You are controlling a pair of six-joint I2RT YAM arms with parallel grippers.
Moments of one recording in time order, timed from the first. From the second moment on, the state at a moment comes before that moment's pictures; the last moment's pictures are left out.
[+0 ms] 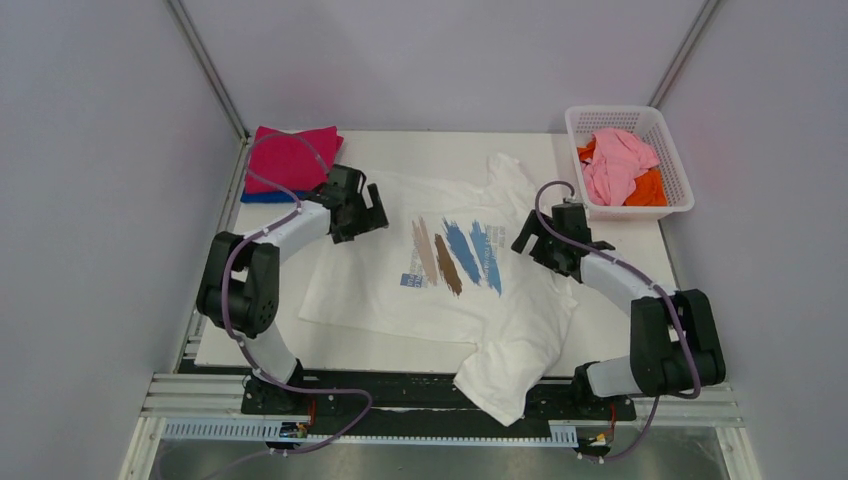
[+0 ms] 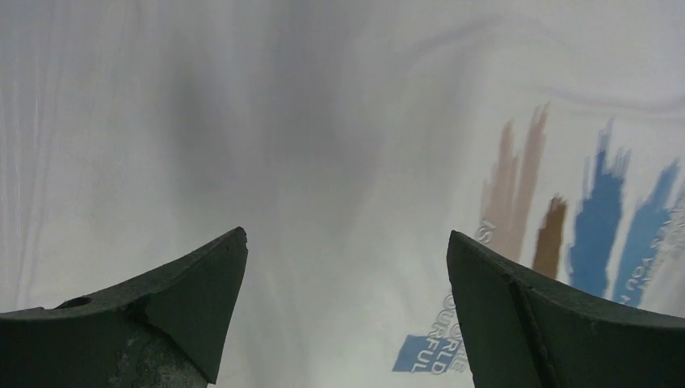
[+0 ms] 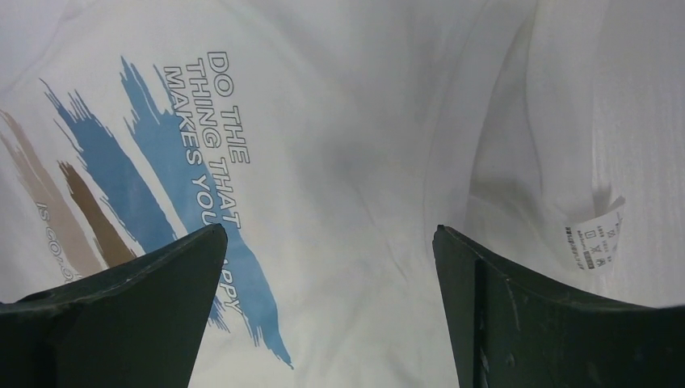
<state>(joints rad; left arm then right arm) -0.31 1.71 1.19 -0.38 -0.04 -0.60 0.17 1.38 0.70 -0.15 0.00 0.61</state>
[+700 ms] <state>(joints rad) -0.19 1.97 1.34 -0.35 0.01 -0.66 0.08 1.90 1.21 -0.20 0.04 0.61</state>
